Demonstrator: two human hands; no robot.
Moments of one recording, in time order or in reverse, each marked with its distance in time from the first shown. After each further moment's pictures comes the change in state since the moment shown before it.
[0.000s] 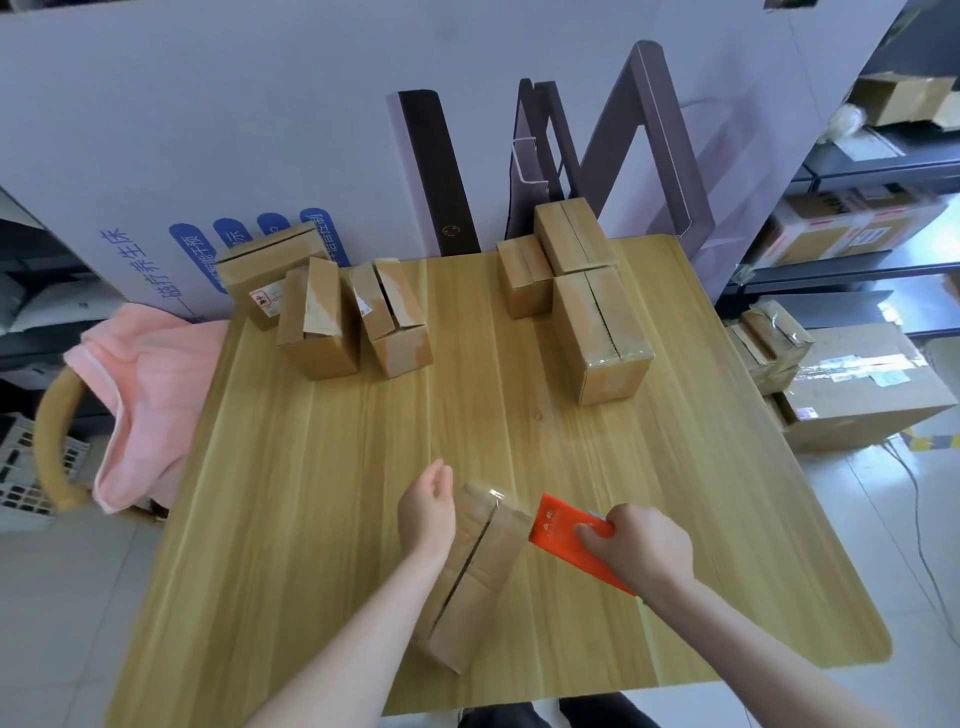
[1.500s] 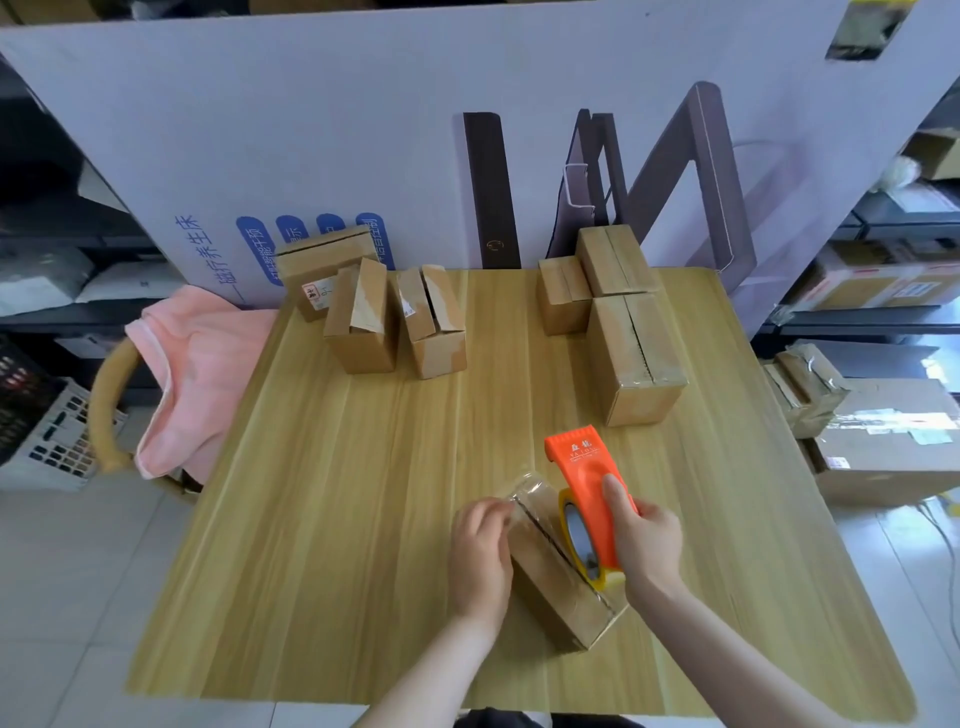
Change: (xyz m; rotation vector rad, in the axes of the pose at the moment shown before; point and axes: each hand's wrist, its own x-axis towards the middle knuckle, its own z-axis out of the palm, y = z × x) left_hand -0.067 -0.005 0.019 0.138 0.233 0.497; right_hand -0.005 -0.036 -0.006 1.139 0.157 0.237
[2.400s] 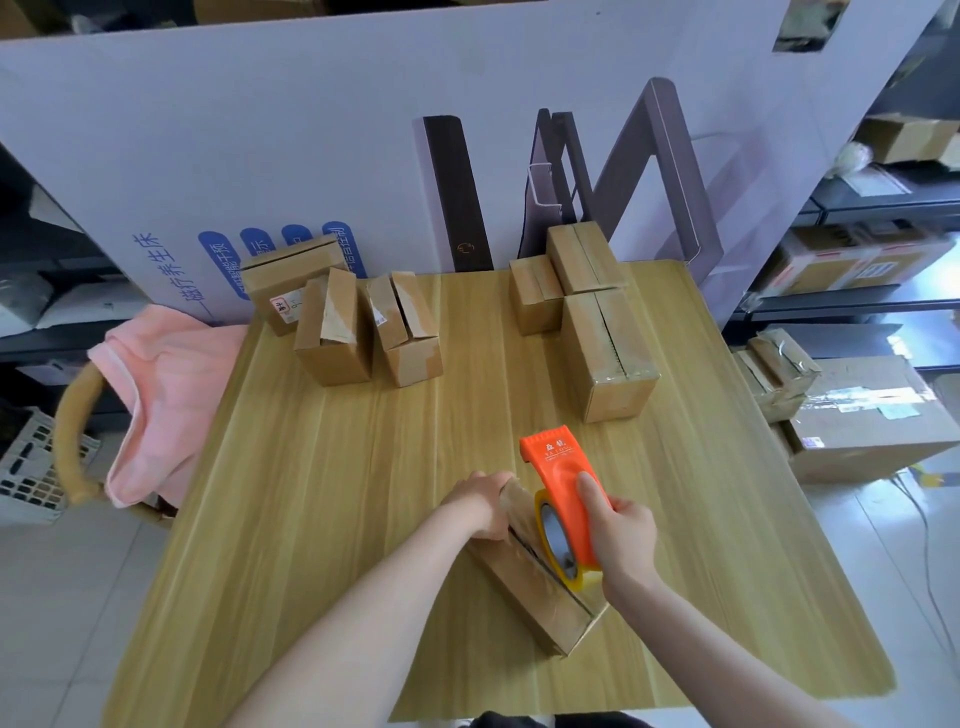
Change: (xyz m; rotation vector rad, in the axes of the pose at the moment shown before) left_hand 0.099 0.028 0.004 0.459 -1.073 -0.180; right_hand 0.005 0.004 0.003 0.044 -0.005 0.087
